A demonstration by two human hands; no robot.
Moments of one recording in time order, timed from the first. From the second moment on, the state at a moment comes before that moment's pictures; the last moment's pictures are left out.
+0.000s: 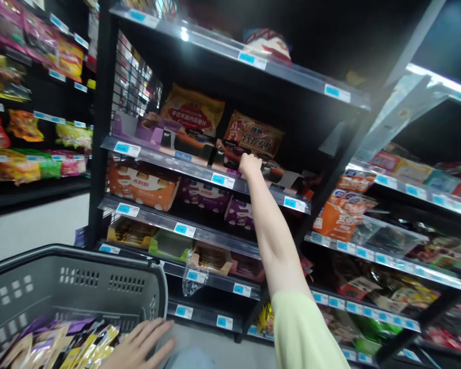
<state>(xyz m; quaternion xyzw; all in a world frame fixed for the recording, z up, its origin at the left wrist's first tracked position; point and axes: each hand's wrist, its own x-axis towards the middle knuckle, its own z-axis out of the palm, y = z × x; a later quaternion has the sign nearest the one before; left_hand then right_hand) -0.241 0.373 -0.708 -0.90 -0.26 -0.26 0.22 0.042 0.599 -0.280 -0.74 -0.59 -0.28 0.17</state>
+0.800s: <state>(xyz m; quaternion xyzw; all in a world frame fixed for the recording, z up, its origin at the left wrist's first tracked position) -0.286 0.409 -0.677 -0.92 -0.38 -0.10 0.02 -0.143 0.529 -0.475 -0.07 -0.93 -0.31 0.16</state>
